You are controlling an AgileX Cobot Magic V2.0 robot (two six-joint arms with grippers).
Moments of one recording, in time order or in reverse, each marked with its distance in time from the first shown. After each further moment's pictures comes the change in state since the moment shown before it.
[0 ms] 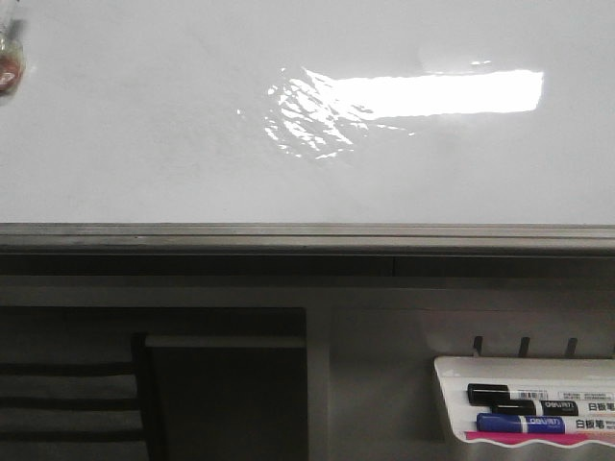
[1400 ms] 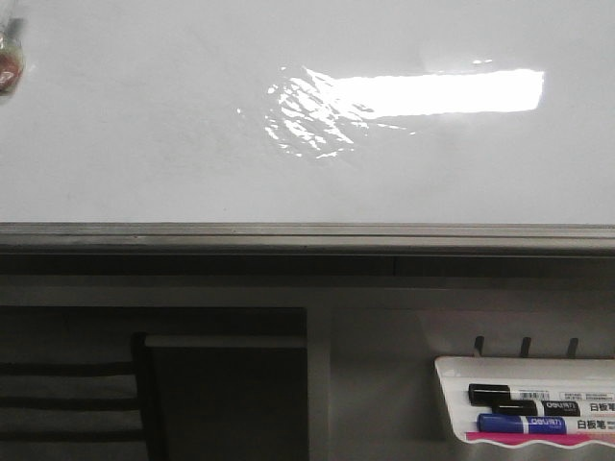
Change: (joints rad) left arm 0.000 0.000 -0.047 -0.065 -0.002 0.000; right arm 0.000 0.000 -0.076 0.051 0.185 0.000
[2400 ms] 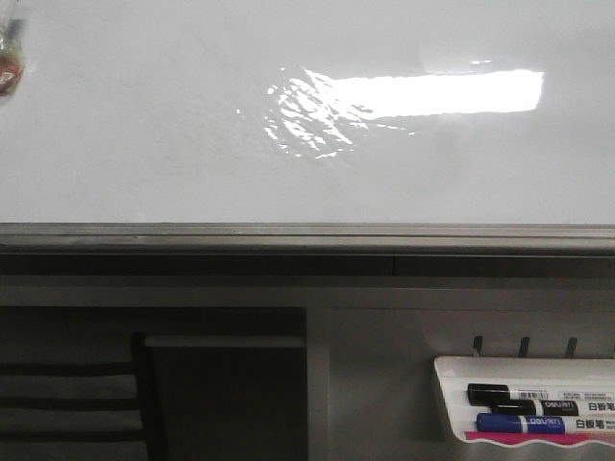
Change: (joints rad) left arm 0.000 0.394 -0.523 -0.008 0.436 0.000; right arm 0.000 0.479 -0.543 0.000 0.399 -0.102
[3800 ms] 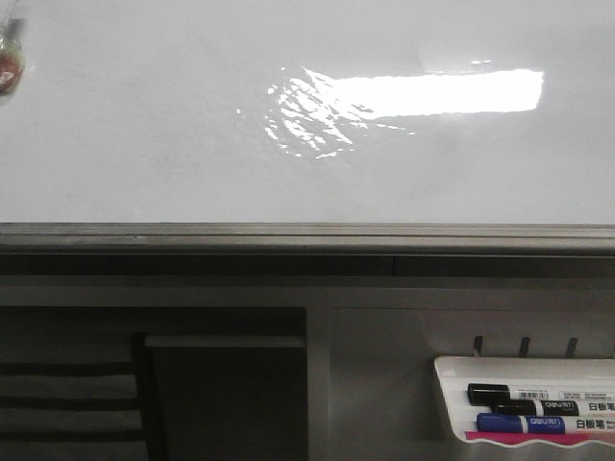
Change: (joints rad) left arm 0.000 0.079 0.000 -0.036 -0.009 0.053; right arm 0.000 0.000 0.000 0.034 -0.014 -0.002
